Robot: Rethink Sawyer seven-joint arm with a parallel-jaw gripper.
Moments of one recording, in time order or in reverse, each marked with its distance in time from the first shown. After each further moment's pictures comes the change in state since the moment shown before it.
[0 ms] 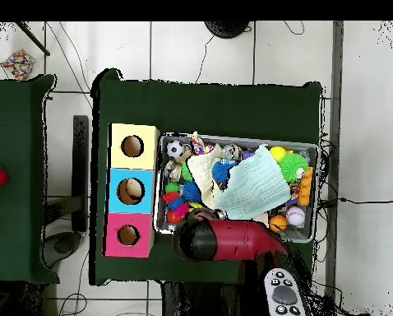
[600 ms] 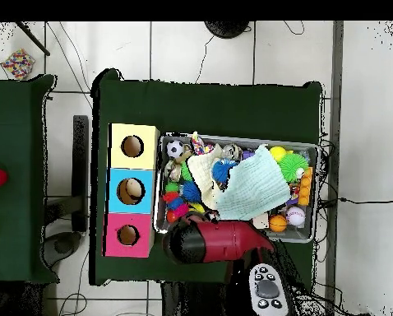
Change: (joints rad) arm 0.049 0.016 -0.006 -0.001 -0.042 -0.009 0.000
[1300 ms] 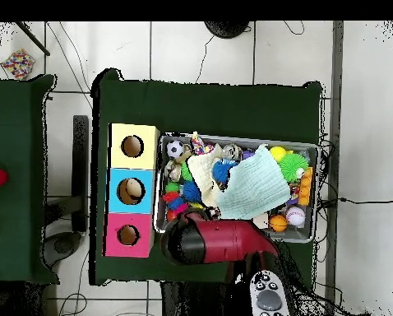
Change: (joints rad) arm 0.004 -0.060 0.003 0.000 0.000 -0.001 0.000
